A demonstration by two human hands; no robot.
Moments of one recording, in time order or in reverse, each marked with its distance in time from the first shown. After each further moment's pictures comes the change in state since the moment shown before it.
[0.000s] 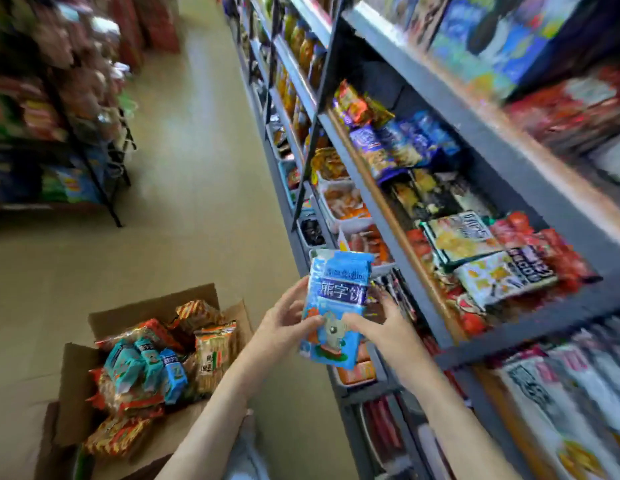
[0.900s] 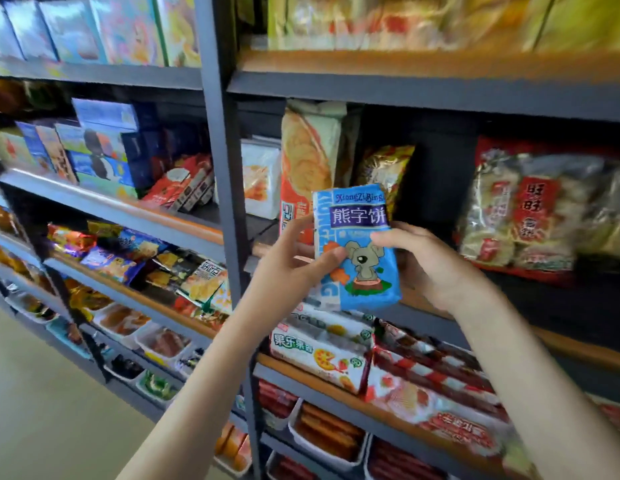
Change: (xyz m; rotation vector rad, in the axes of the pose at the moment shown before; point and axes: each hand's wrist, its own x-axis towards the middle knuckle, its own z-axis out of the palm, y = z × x) left_hand -0.109 0.155 0.360 0.392 -0.704 0.420; right_hand -0.309 -0.048 -0.288 0.425 0.588 -0.203
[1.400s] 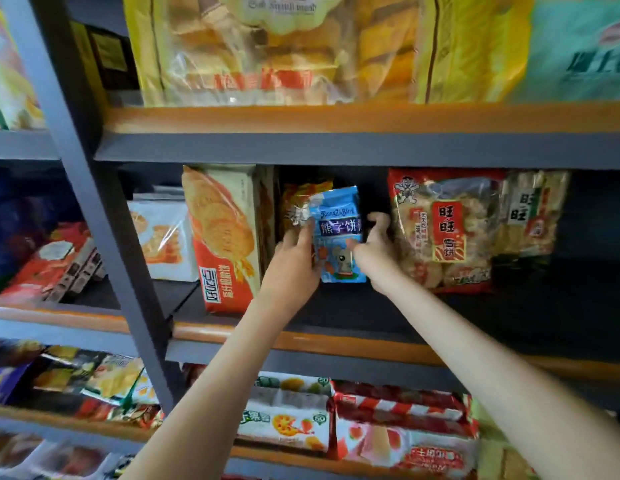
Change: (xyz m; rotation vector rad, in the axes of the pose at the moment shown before) left_hand 0.151 -0.022 0.080 0.775 -0.127 0.331; right_hand 0.103 0.004 -0.070 -0.376 0.777 -0.112
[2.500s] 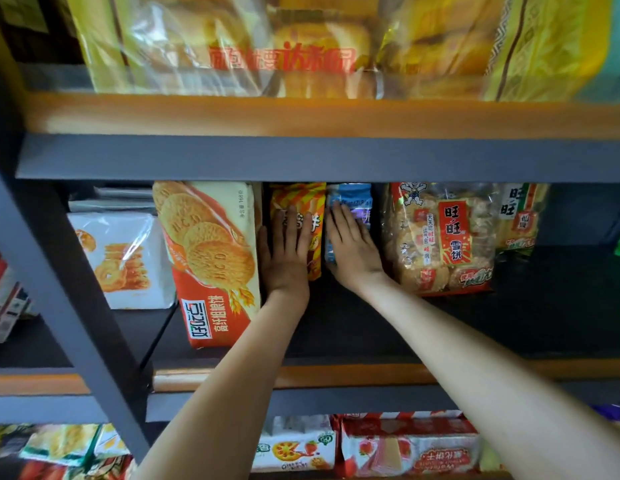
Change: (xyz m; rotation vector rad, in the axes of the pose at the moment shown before) left_hand 0.066 -0.039 0.046 0.720 -0.177 -0.024; right_hand 0.066 0.048 0.045 -1.278 -0.035 -0.407
